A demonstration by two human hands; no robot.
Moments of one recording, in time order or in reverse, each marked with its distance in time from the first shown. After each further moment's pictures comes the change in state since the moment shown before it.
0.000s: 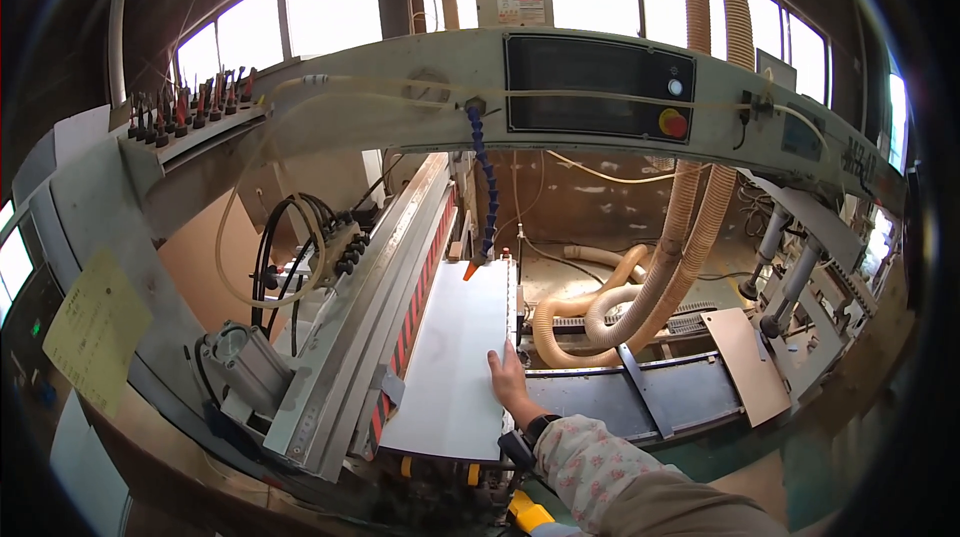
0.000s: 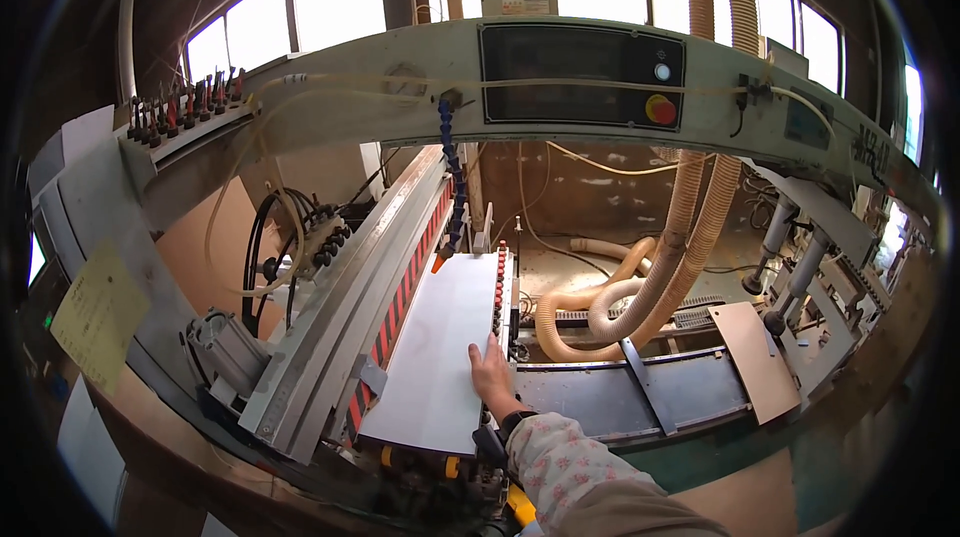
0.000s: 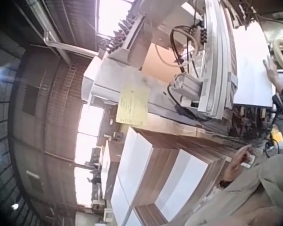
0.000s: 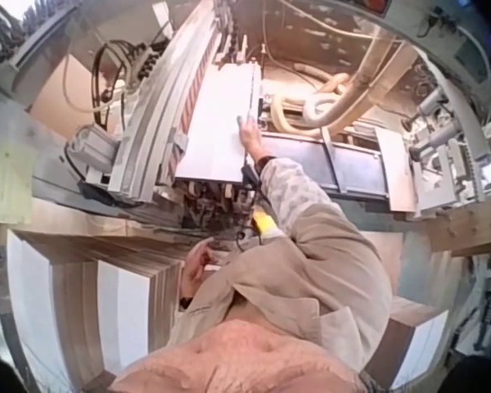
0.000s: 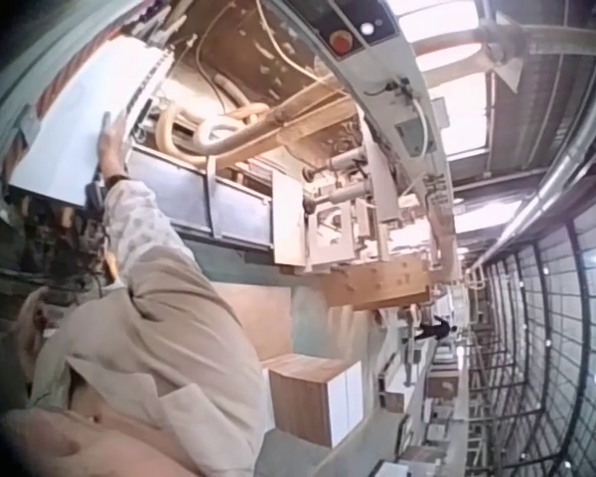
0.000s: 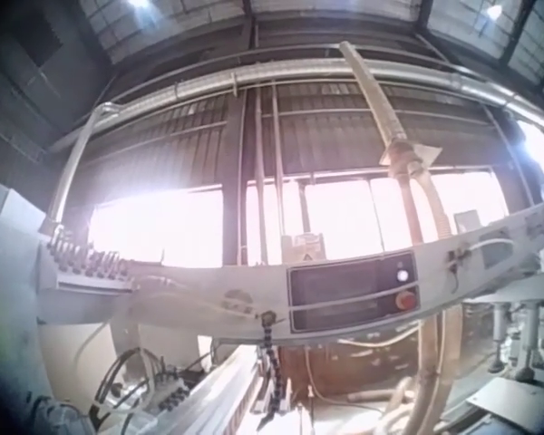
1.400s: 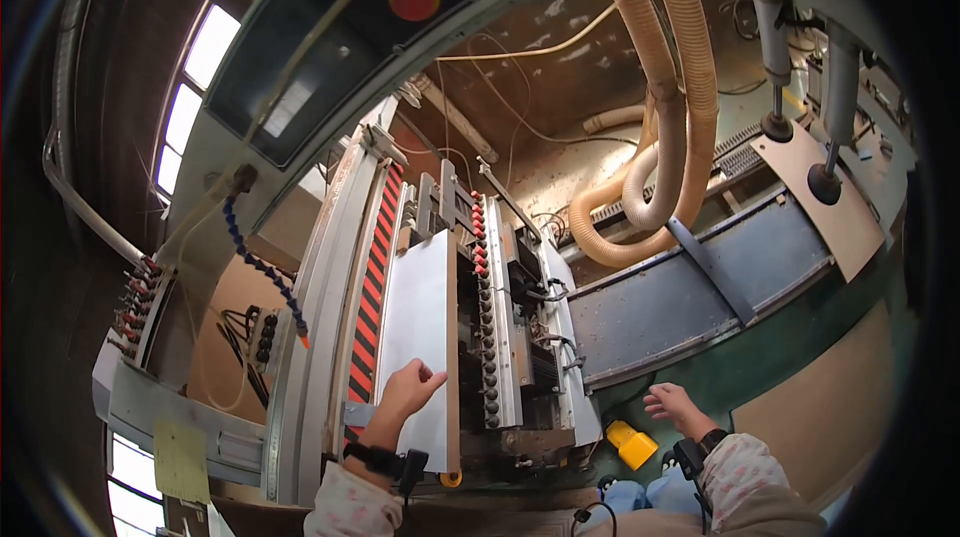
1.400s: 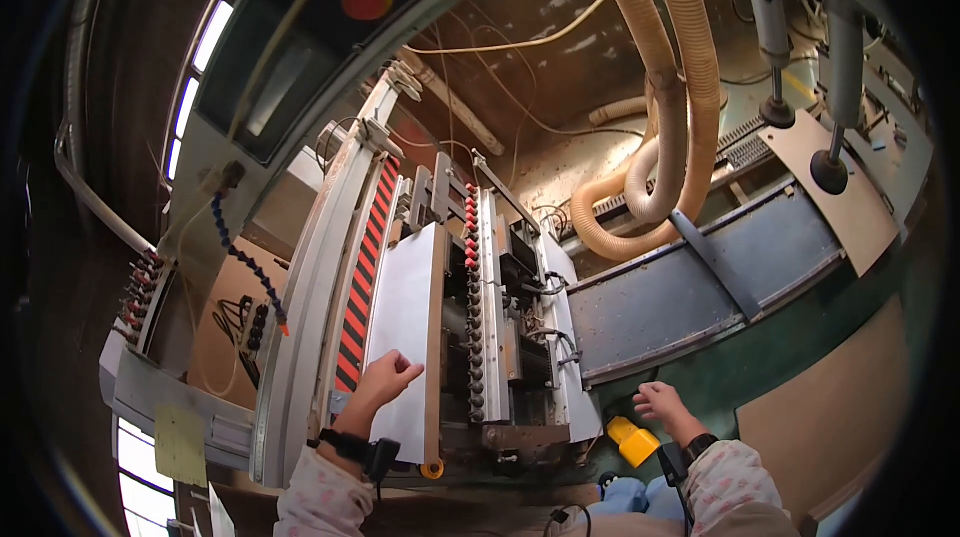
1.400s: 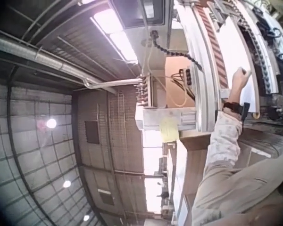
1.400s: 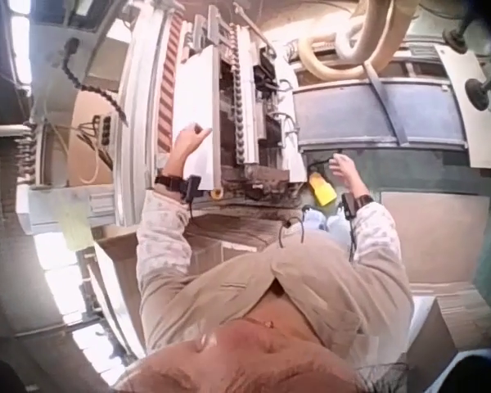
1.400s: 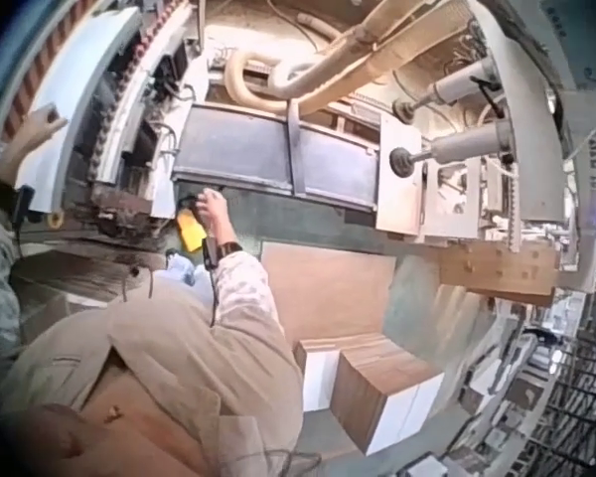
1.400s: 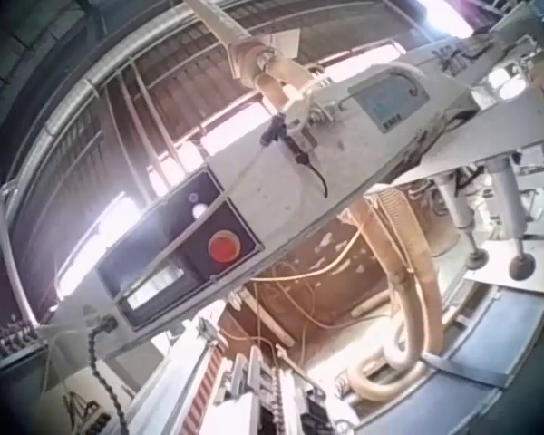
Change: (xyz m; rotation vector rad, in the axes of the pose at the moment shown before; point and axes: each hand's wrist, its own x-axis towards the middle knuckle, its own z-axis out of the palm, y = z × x) left_hand 0.298 0.143 0.226 1.911 0.219 0.360; right_hand -0.138 0.283 -0.270 0.702 -0.263 1.010
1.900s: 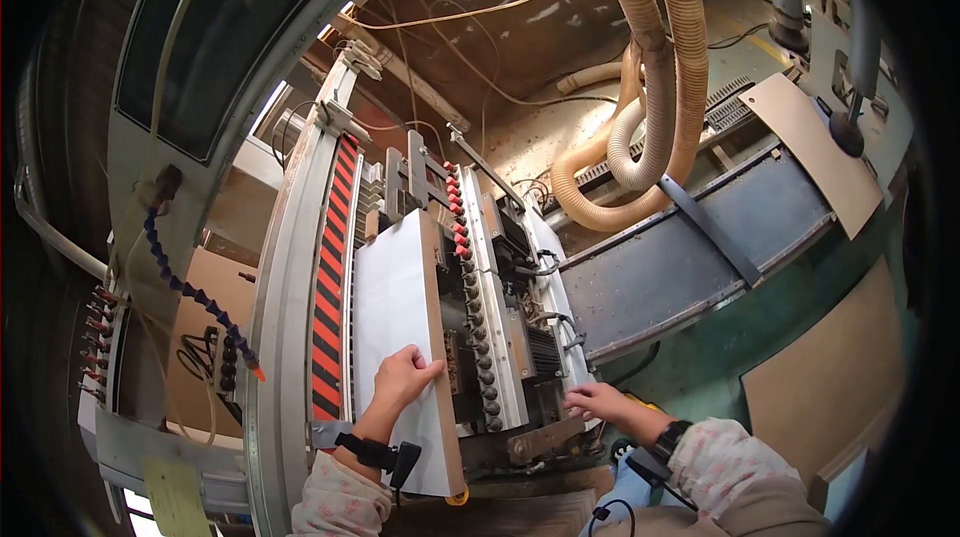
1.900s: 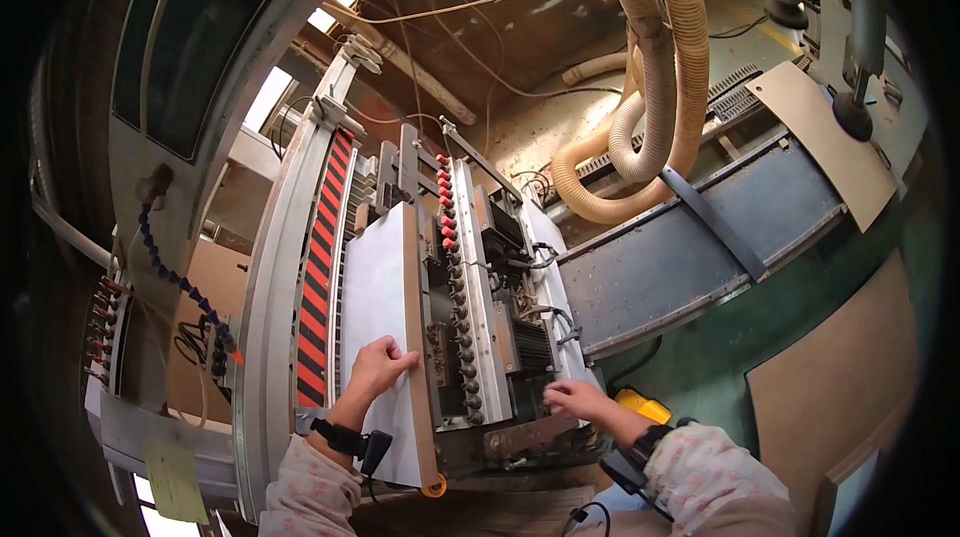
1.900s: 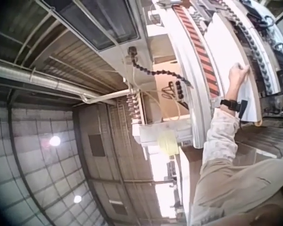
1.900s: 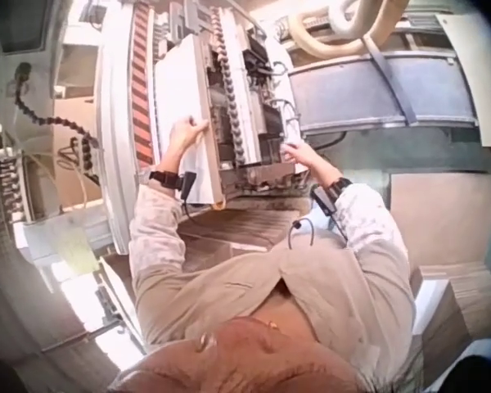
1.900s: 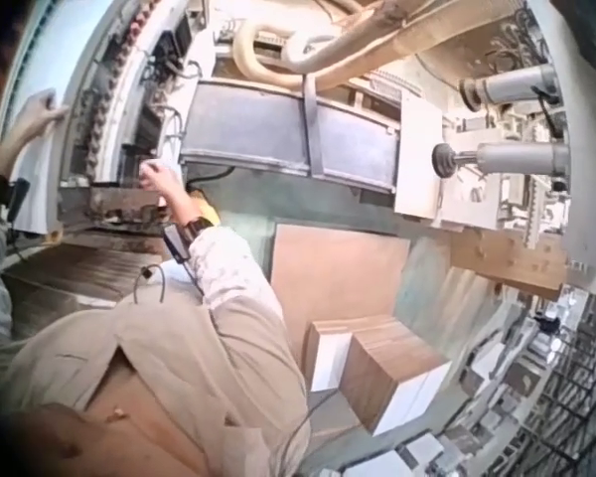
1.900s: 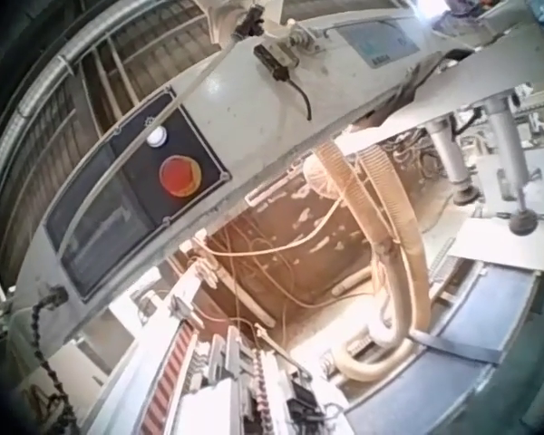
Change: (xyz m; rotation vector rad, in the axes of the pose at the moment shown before) left_hand 0.069 -0.019 0.033 0.069 -0.040 -0.011; right_hand 0.038 -0.014 0.152 -0.080 -0.425 -0.057
